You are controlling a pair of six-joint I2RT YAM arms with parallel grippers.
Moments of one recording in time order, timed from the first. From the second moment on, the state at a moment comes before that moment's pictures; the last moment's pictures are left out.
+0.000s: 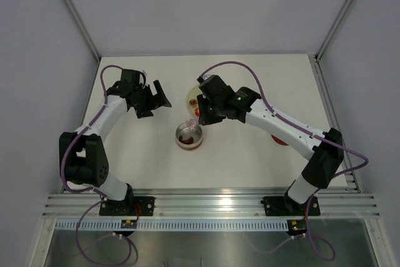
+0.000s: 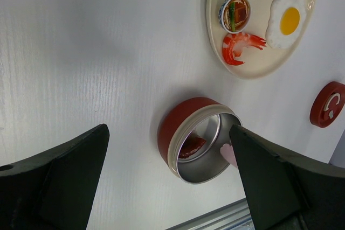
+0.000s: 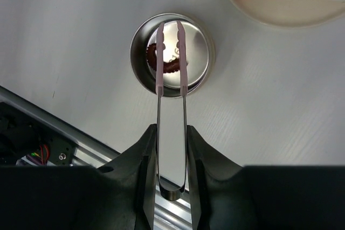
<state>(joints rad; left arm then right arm) -0.13 1.54 1.16 -0.58 0.31 -0.53 0.87 1.64 1.56 -0.81 0.05 0.52</state>
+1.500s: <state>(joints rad) -0.12 1.53 1.16 -0.60 0.31 -0.52 0.39 1.83 1.55 -0.67 0.08 0.47</state>
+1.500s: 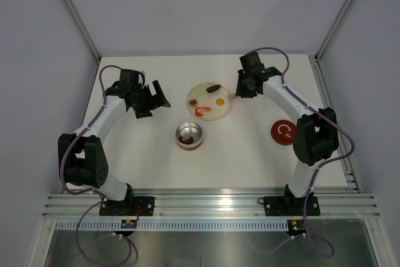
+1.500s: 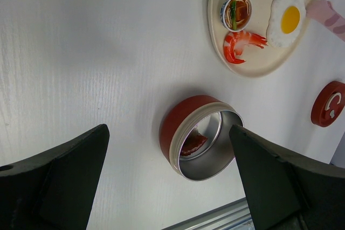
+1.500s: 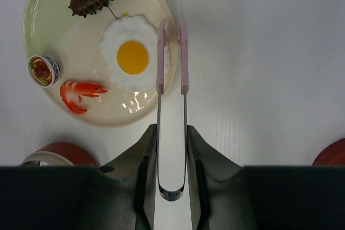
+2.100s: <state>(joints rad) -0.12 1.53 1.16 -0.60 0.31 -0.52 0.39 1.82 1.52 -0.61 0.02 0.47</state>
